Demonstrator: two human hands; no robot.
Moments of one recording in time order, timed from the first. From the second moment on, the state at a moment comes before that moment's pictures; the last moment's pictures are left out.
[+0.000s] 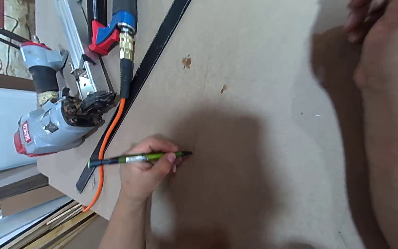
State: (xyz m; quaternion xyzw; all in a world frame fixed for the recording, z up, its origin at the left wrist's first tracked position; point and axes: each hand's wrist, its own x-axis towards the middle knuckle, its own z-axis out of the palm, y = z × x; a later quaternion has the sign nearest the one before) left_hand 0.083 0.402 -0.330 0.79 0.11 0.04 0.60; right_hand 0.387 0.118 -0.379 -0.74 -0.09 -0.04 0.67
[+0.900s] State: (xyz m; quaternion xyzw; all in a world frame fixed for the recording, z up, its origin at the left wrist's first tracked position) left_hand 0.288 0.378 -0.332 0.78 -0.11 -0.07 0.61; right_hand 0.379 0.124 -0.356 -0.78 -0.07 -0.03 0.62
